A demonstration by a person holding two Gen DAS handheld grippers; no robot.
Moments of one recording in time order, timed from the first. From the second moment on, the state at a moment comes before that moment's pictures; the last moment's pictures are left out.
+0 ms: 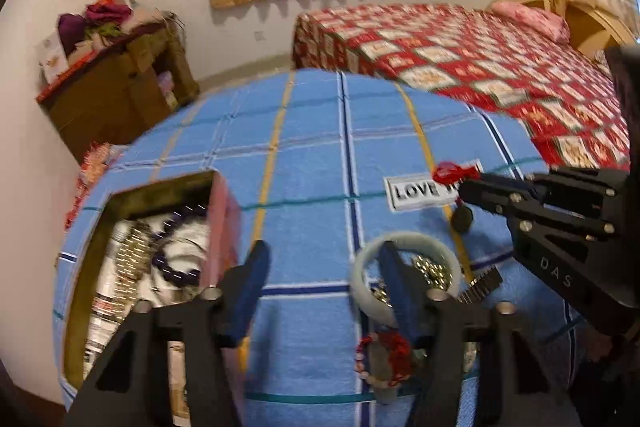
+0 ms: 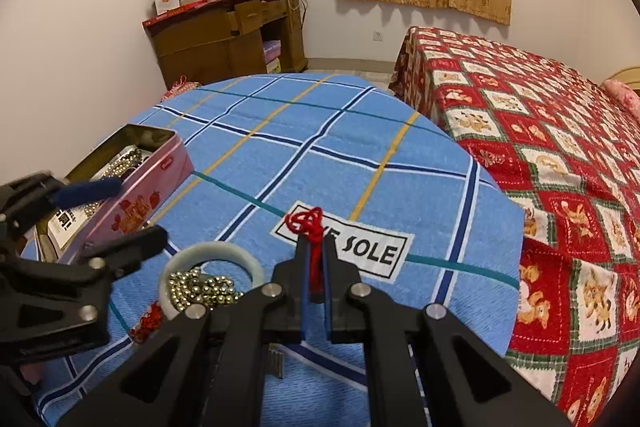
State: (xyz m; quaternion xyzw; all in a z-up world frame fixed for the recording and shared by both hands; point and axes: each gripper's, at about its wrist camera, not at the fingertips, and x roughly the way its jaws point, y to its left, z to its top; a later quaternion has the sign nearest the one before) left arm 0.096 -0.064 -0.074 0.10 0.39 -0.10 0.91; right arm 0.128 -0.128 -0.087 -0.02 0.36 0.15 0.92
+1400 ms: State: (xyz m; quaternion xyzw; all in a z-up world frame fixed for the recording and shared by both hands) left arm 0.088 -0.057 -0.048 0.06 0.37 -0.14 0.92; right arm 0.122 -0.127 -0.086 -0.01 0.34 0.16 0.93
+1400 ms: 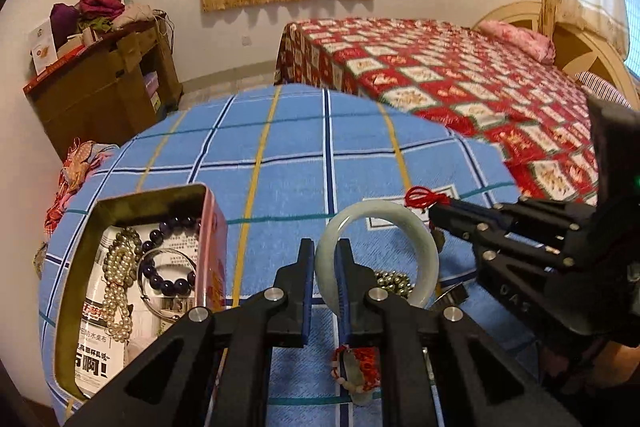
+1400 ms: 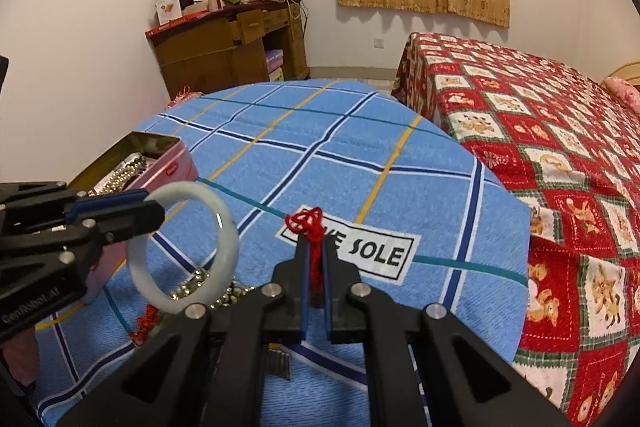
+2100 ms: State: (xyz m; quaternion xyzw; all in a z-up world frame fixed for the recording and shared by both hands) left arm 0.075 -0.021 -0.022 0.03 0.33 -0.10 0.94; right arm 0.106 -0.111 -0.058 -0.02 0.30 0.18 0.93
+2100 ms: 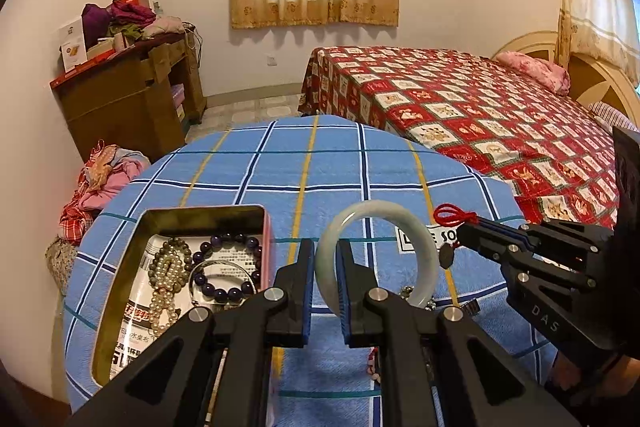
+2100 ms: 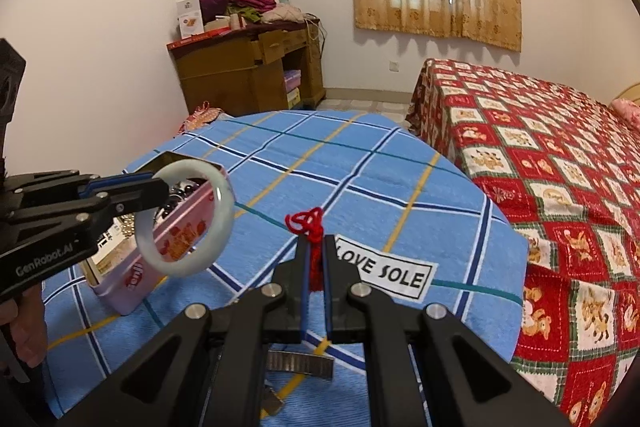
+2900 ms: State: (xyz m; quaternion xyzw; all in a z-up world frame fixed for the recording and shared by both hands) left arm 0.072 0.013 -0.016 0.00 0.32 -0.08 0.94; right arm 0.099 -0.075 -0.046 -0.06 0.29 0.21 0.93
